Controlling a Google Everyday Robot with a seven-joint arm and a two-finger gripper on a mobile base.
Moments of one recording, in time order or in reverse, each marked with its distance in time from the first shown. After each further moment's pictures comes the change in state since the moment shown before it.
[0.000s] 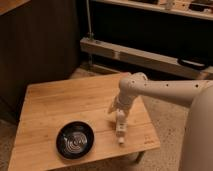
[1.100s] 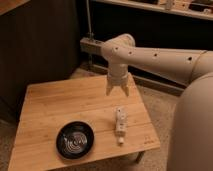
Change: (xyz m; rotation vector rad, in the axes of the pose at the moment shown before) arm -0.025 0.050 -0.154 0.256 -0.010 -0.055
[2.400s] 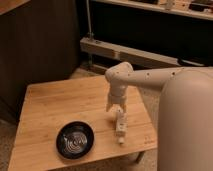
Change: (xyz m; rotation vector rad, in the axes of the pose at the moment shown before) arm 0.019 0.000 0.156 -0.072 0.089 -0.012
